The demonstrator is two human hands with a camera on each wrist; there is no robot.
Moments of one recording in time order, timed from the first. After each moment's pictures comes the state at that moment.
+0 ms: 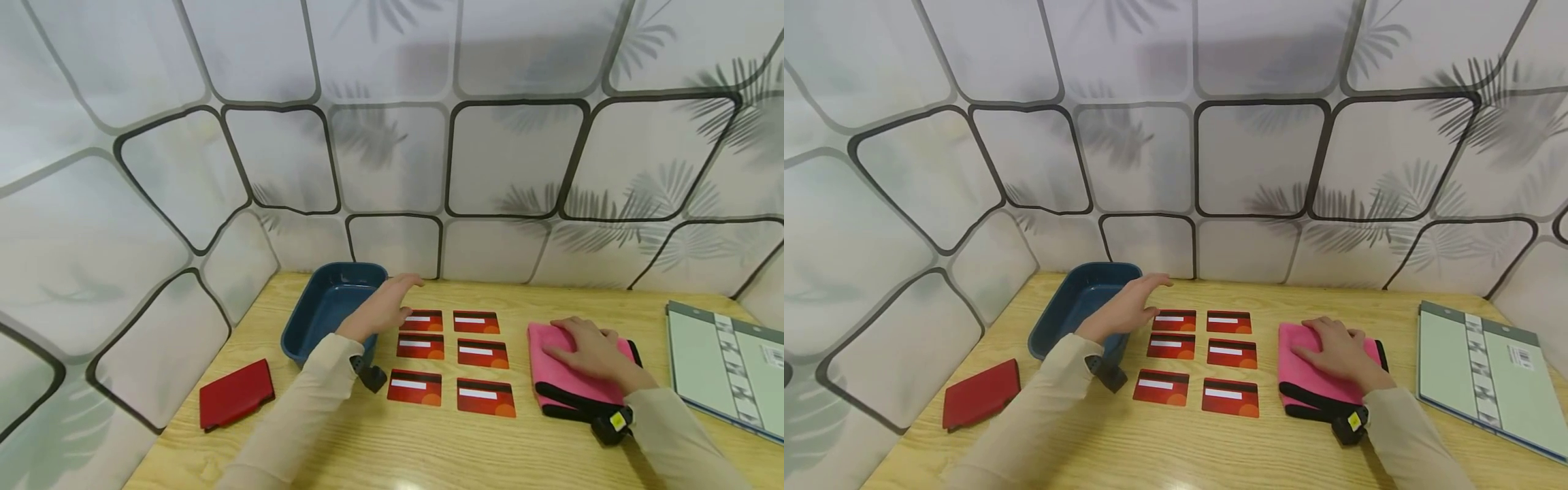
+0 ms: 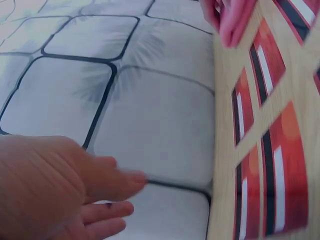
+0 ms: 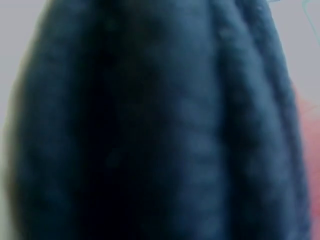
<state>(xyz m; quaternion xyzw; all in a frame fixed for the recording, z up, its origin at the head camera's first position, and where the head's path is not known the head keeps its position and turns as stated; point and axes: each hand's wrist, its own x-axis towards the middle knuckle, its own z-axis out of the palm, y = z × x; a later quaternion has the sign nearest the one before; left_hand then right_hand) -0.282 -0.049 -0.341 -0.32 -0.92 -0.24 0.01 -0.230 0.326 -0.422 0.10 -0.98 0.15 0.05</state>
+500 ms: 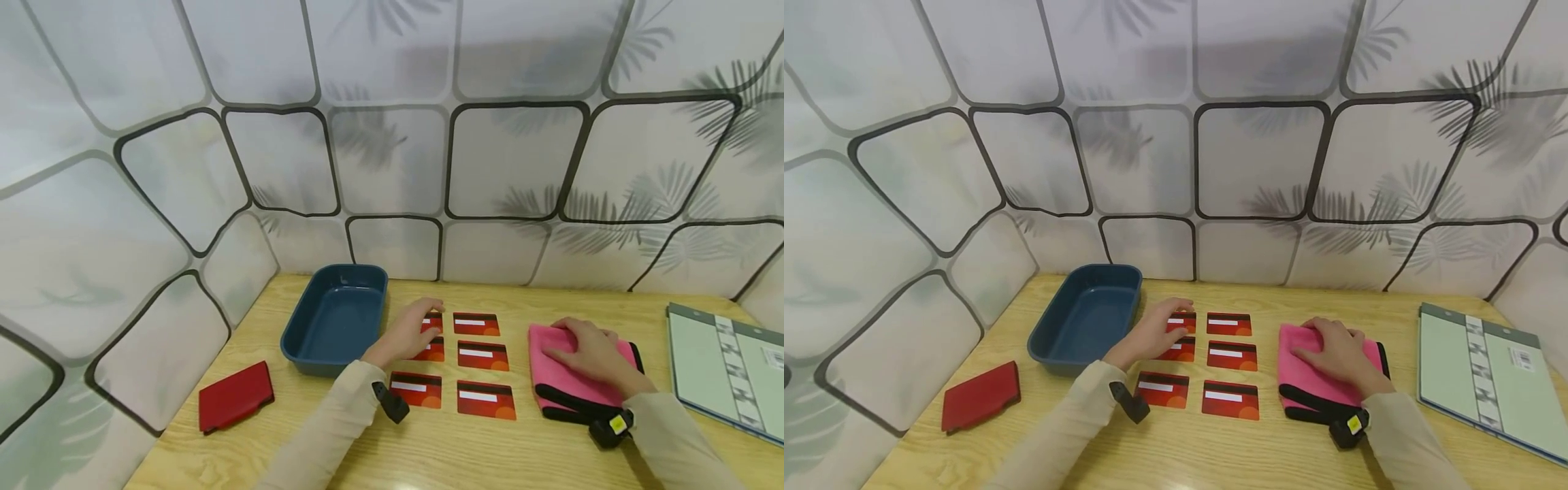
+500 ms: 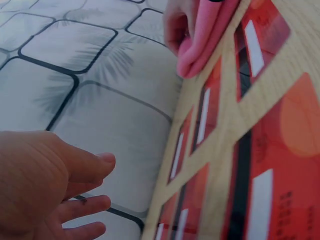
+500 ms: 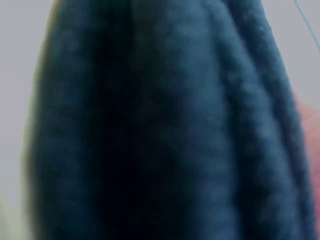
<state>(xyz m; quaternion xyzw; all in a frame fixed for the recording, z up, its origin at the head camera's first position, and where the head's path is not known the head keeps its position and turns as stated) -0.273 -0.018 -0.390 -0.33 -0.88 -0.32 0.02 -0.230 0.323 -0.423 0.09 -0.97 0.20 0.06</state>
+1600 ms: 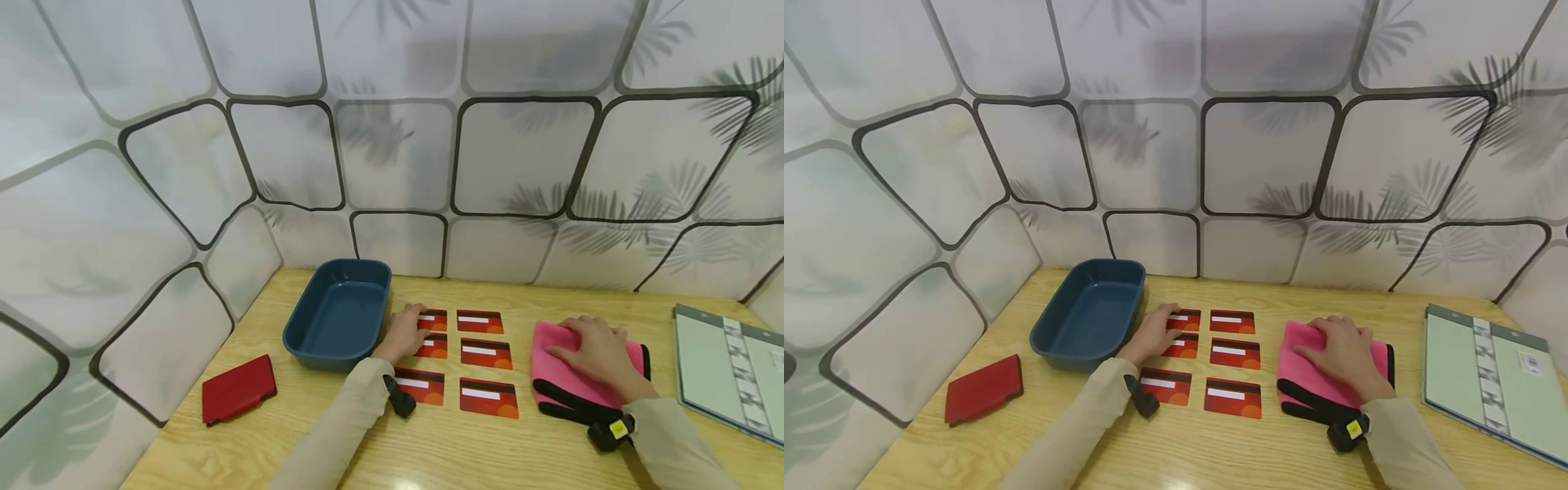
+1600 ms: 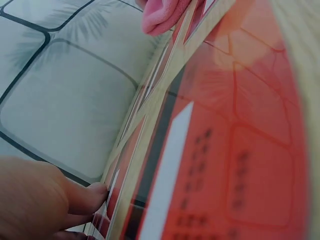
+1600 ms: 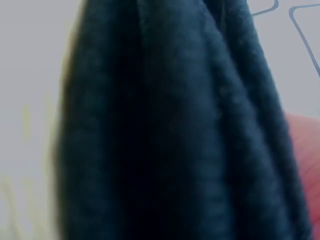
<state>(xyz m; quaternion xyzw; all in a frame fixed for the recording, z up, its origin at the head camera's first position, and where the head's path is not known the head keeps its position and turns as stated) -0.291 -0.013 -0.429 -0.16 -0.94 -0.30 0.01 -0.226 0.317 -0.422 0.08 -0.98 0.14 0.14</state>
